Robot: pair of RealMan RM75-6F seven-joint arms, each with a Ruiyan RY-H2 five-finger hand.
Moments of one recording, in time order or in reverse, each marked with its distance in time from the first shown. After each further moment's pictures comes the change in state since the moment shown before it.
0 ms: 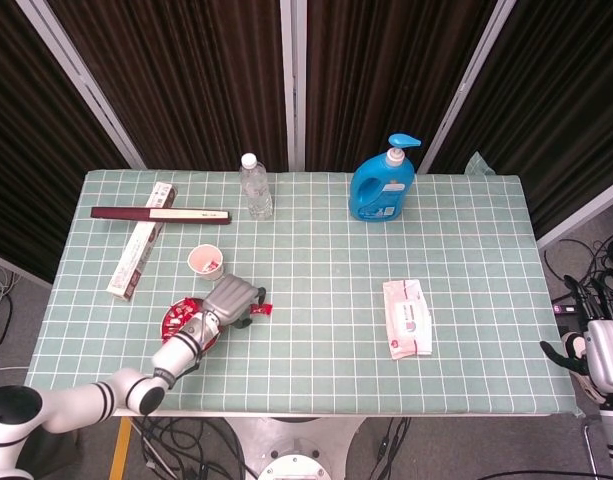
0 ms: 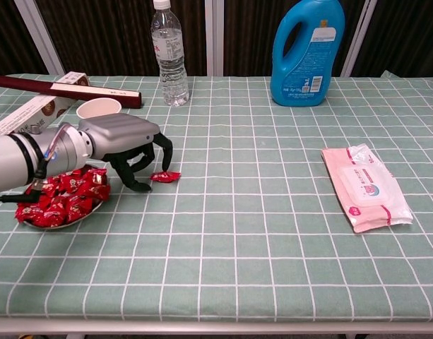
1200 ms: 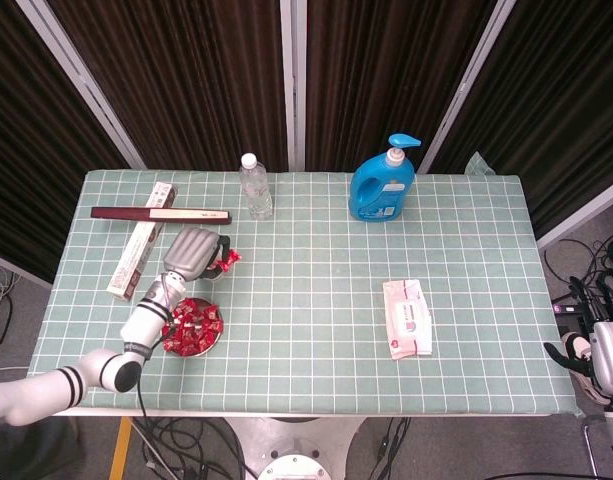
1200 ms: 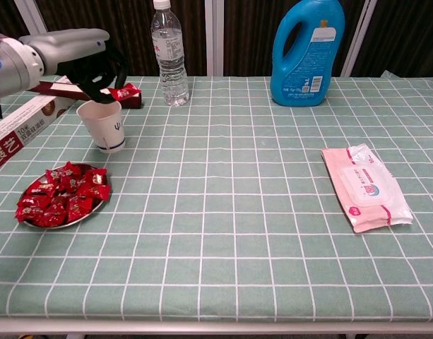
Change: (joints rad) left arm 0.016 0.189 -0.139 -0.090 -0.133 0.095 -0.081; right arm -0.009 -0.001 0.001 0.018 0.005 0.001 0.034
